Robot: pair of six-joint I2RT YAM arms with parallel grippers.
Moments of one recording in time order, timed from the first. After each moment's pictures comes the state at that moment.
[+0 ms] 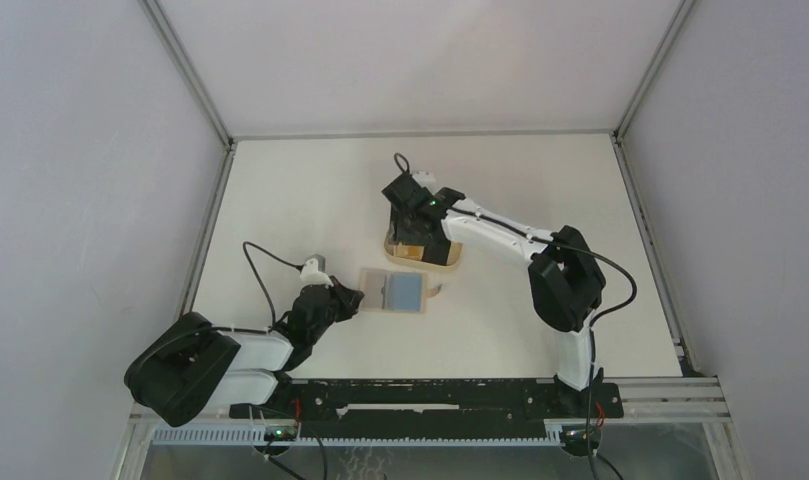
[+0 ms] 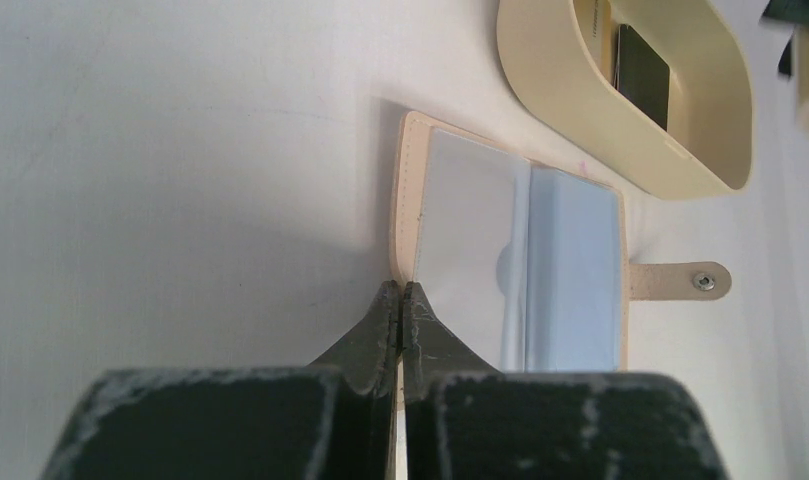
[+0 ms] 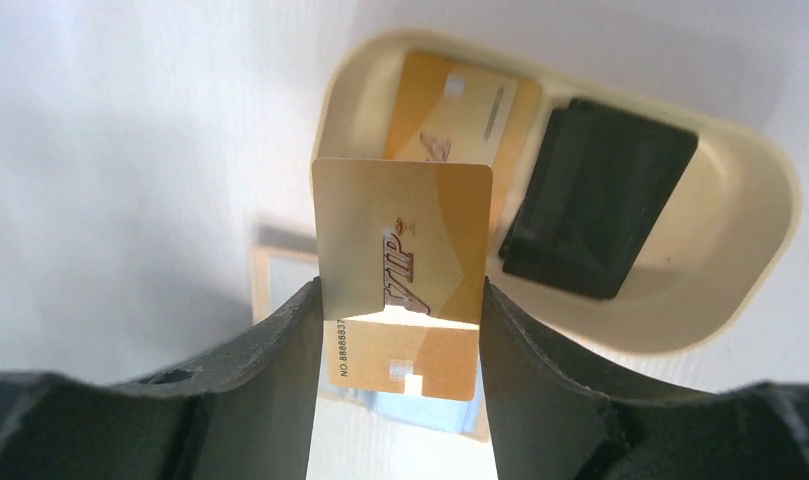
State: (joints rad) left arm -0.59 1.26 0.05 0.72 -0.18 -0.81; right arm 0.84 1.94 1.59 -0.70 0.23 0.74
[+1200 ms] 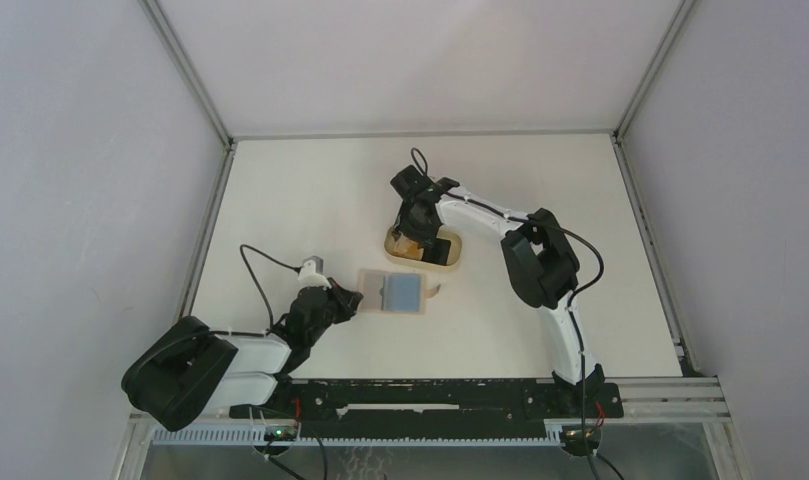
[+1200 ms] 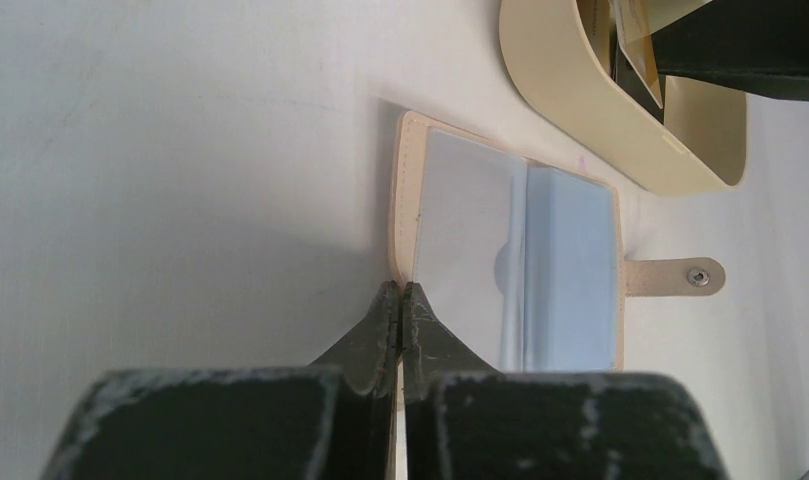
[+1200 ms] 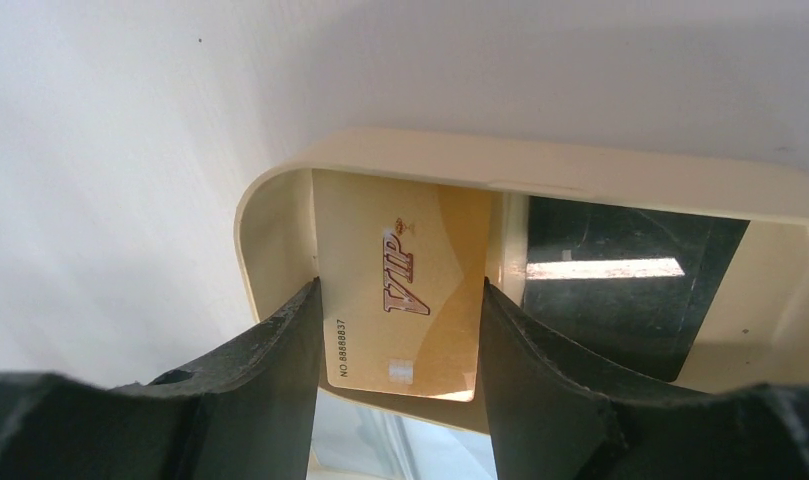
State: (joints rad) left arm -0.58 1.24 0.03 0.73 -0.17 -0.81; right arm 0.69 2.17 1.75 -0.75 0.09 0.97
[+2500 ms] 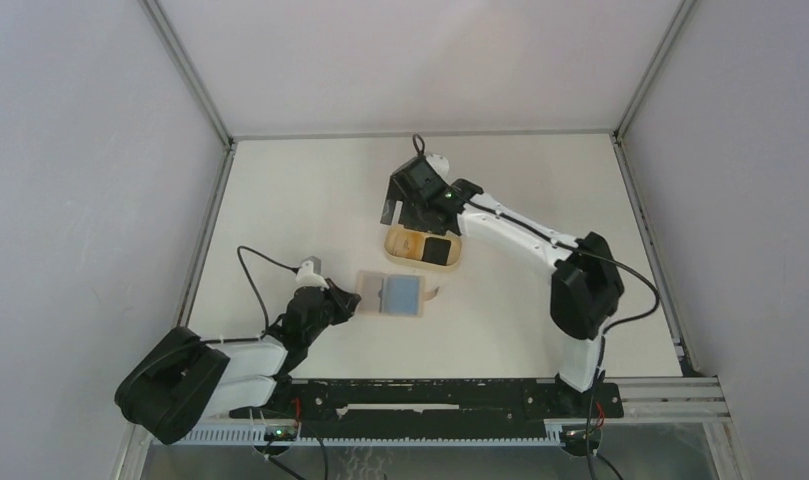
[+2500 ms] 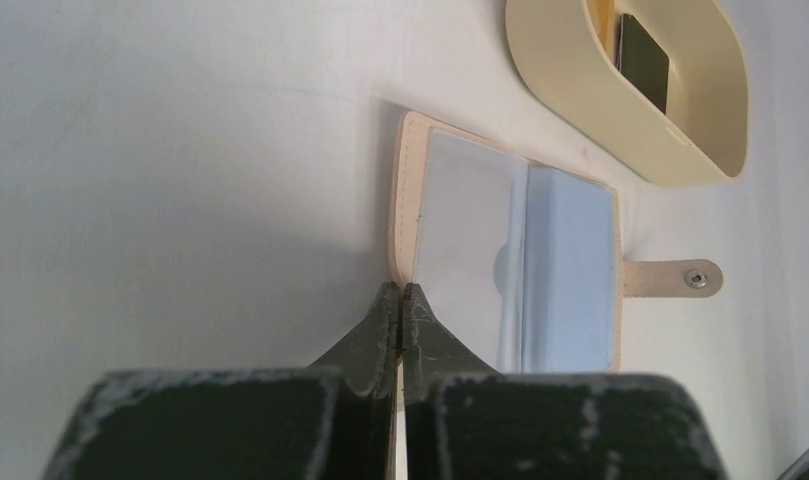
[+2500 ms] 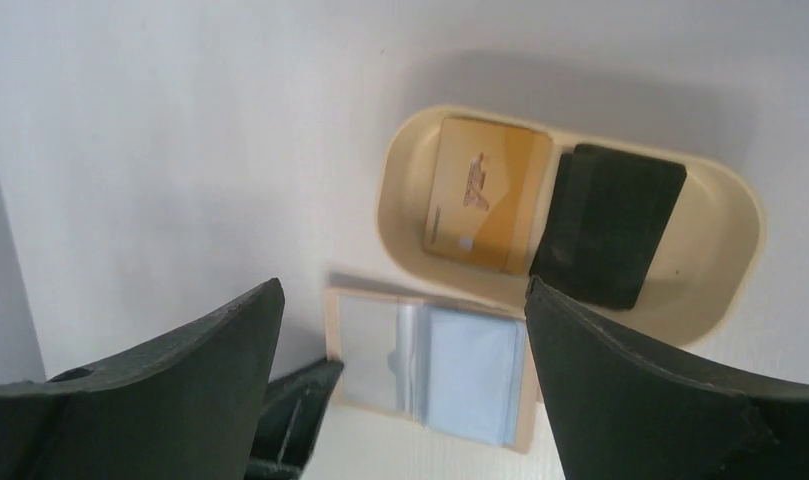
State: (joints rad) left arm -0.55 1.20 0.03 0.68 -0.13 -0.81; right arm 0.77 1.92 1.69 -0.71 0.24 0.86
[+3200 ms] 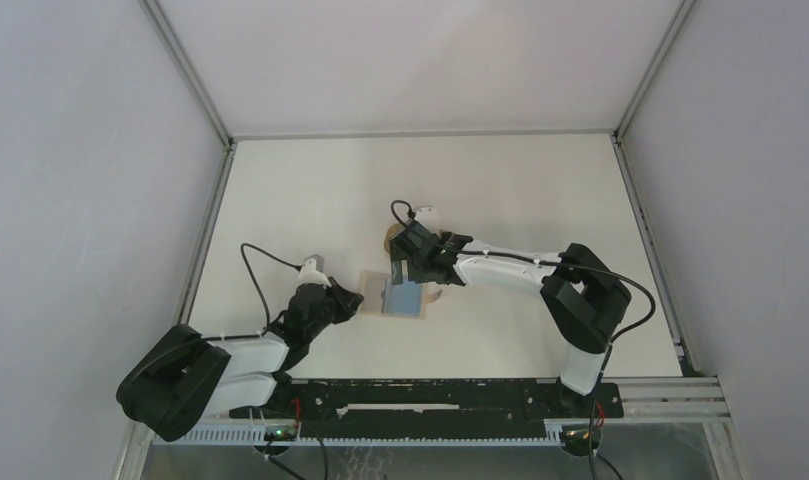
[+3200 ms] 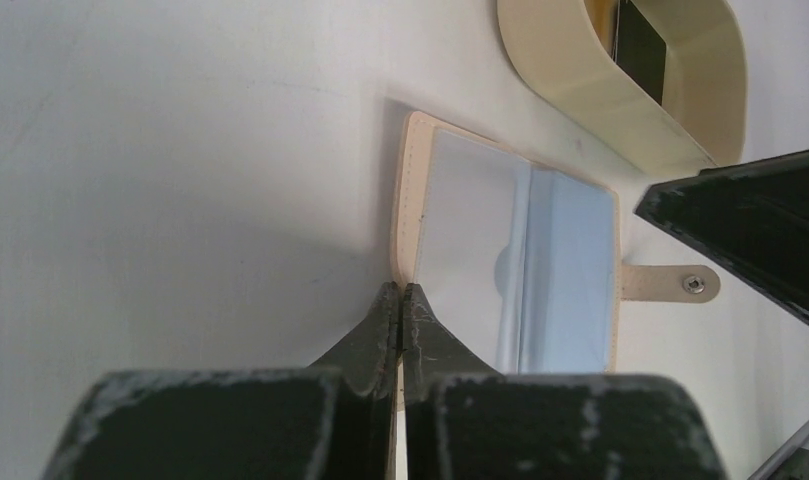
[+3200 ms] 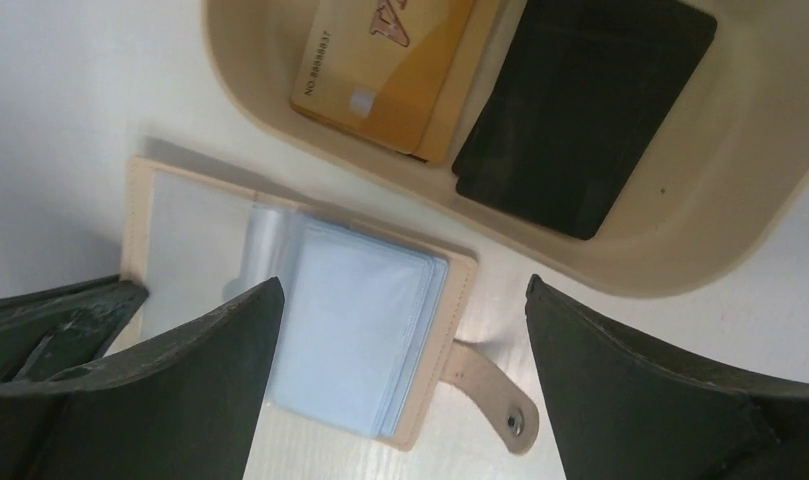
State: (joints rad) left arm -0.55 1.19 0.05 0.61 -0.09 -0.81; right arm 0.91 1.77 1.19 -0.43 0.31 0.68
